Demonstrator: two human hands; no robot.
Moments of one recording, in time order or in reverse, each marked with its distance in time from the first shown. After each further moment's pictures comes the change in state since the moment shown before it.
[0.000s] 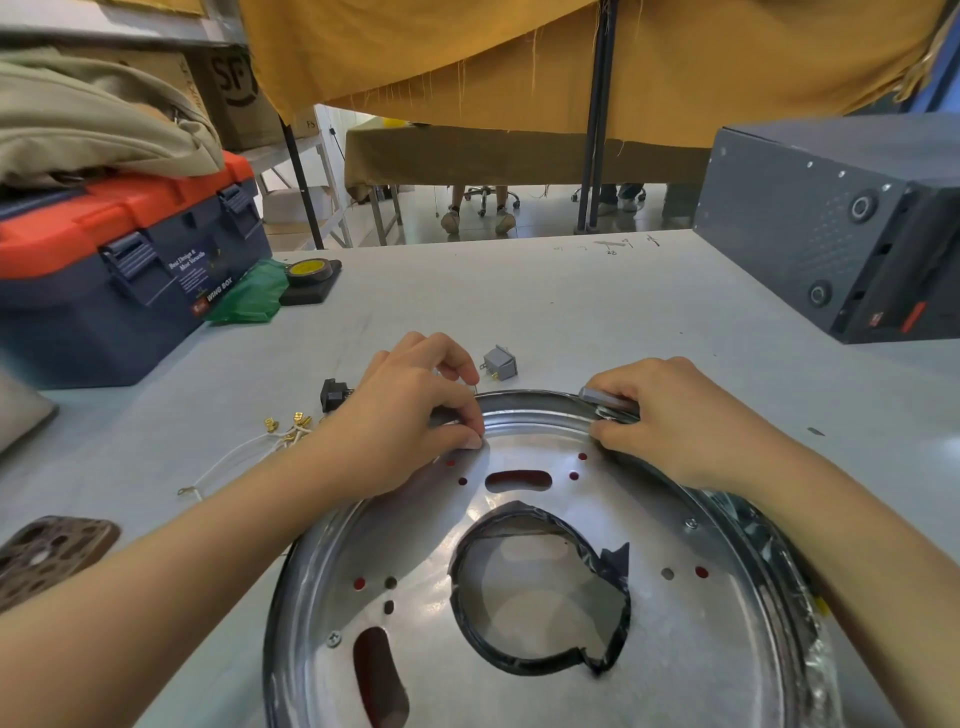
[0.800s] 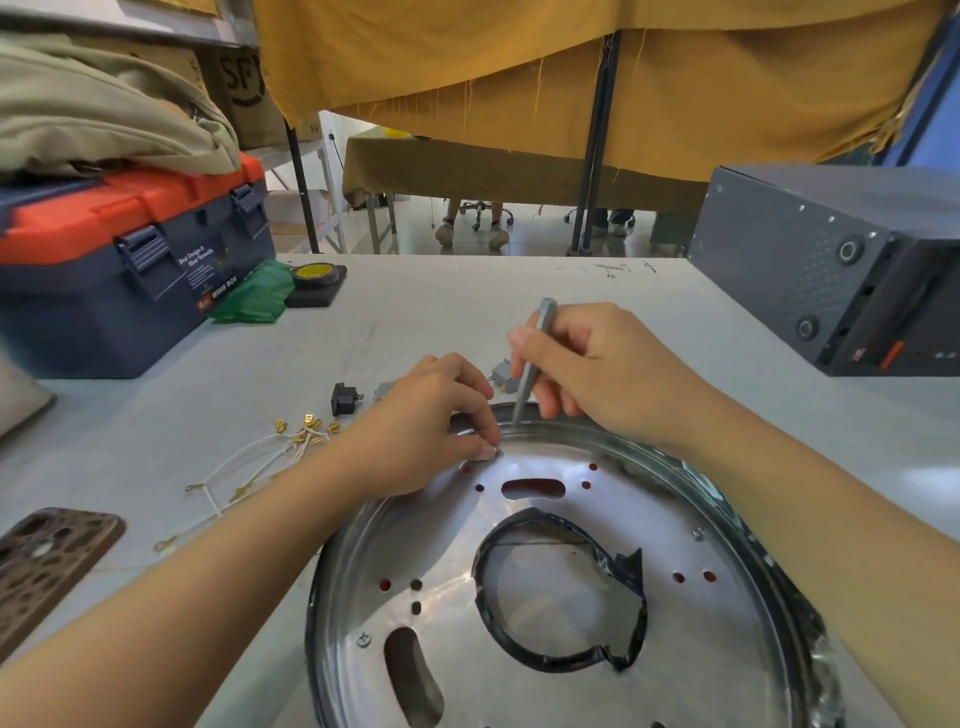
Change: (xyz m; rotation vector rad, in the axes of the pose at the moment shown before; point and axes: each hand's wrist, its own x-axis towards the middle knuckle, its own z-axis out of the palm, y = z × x) left_hand 0.002 -0.004 0.001 -0.167 -0.078 -0.086; right_hand 0.028 -0.060 -0.005 0.434 0.114 -0.166
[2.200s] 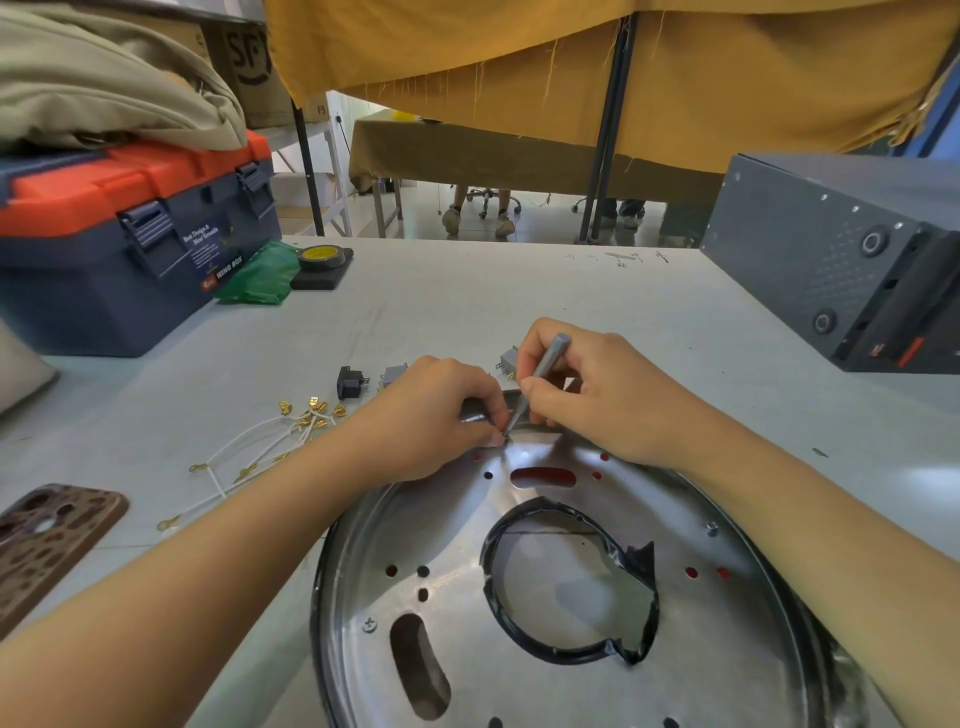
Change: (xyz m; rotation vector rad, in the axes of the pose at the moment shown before) left_hand 0.000 0.002 -0.001 -0.052 -0.016 -0.008; right_hand -0.005 0.016 0.011 -0.140 -0.105 -0.054
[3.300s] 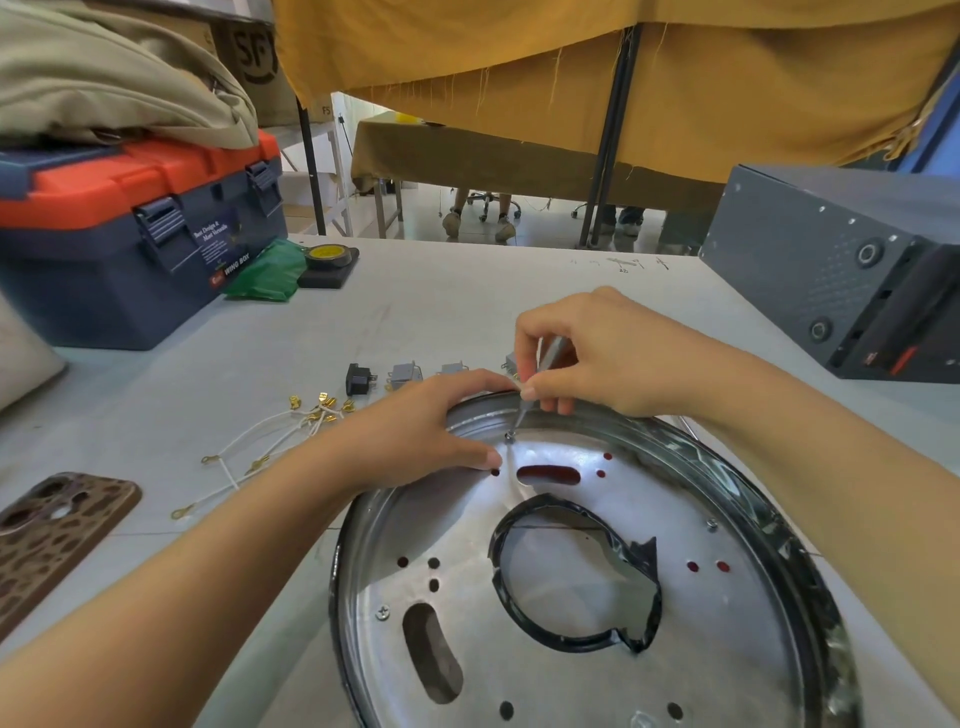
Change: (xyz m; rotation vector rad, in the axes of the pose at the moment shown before) left_hand -0.016 -0.015 -0.002 -0.200 -0.110 -0.066; right_hand 0.020 -0.027 -0.021 -0.317 -0.184 0.017
